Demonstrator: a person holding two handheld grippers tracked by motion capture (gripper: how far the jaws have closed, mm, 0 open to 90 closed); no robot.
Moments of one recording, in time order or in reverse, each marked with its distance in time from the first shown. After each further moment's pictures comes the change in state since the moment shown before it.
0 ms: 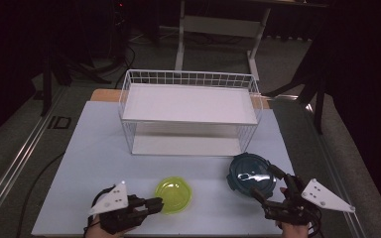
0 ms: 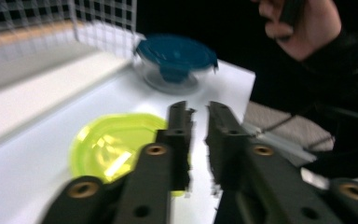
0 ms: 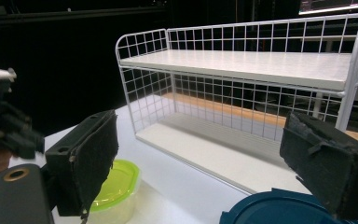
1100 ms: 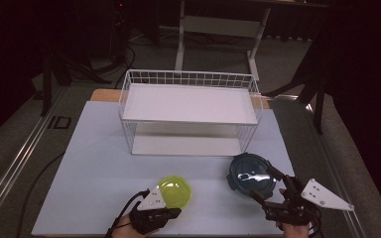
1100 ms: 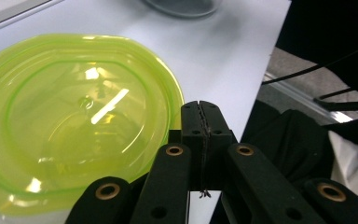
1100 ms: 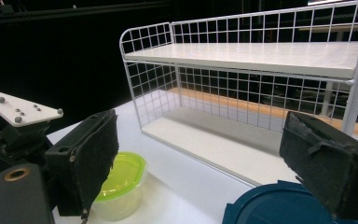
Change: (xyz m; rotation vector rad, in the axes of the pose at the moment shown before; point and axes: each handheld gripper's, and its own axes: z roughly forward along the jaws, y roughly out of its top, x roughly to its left) left arm -0.006 -0.013 0.062 0.261 0.057 -0.079; right arm -0.004 -0.004 -0.001 0.020 0.027 0.019
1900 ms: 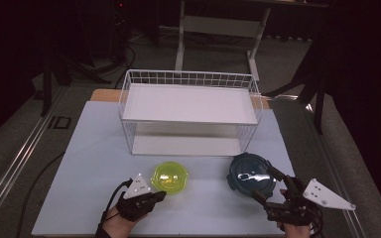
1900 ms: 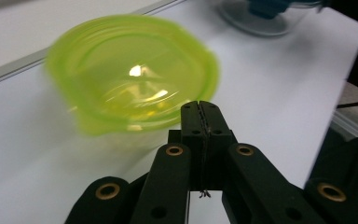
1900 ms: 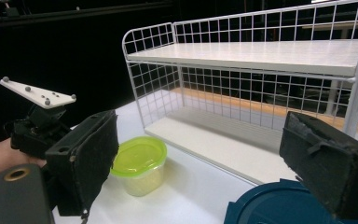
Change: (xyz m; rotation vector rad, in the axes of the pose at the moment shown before) left arm 0.028 -0.001 -0.013 -0.062 0.163 -0.079; right arm -0.002 0.000 -0.002 0.000 0.015 0.012
